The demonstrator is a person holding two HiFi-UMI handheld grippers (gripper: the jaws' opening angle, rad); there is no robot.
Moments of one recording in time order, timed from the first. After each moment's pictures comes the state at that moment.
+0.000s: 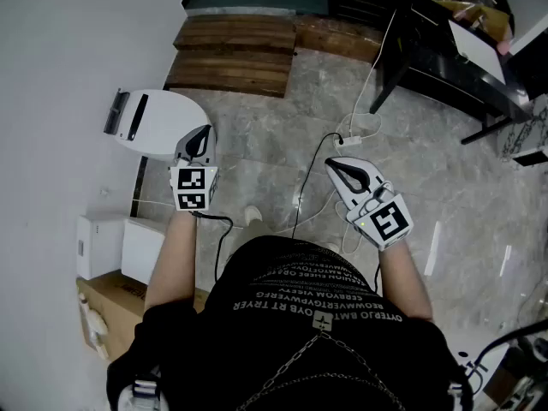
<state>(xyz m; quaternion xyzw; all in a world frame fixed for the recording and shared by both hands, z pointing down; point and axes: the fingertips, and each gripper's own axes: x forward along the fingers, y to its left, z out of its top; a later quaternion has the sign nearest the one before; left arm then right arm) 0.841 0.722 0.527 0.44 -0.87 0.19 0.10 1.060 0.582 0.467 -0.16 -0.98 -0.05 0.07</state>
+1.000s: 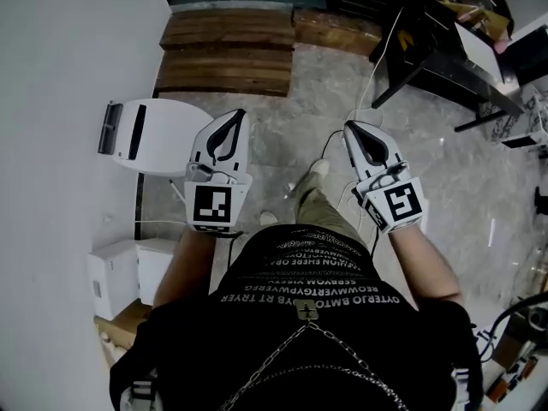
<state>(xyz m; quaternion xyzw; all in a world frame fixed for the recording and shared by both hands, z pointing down) 0.706 0.776 0.429 0.54 -0.84 0.09 -0.01 0.824 0.650 0.437 -0.01 -0.99 -0.07 0.08</state>
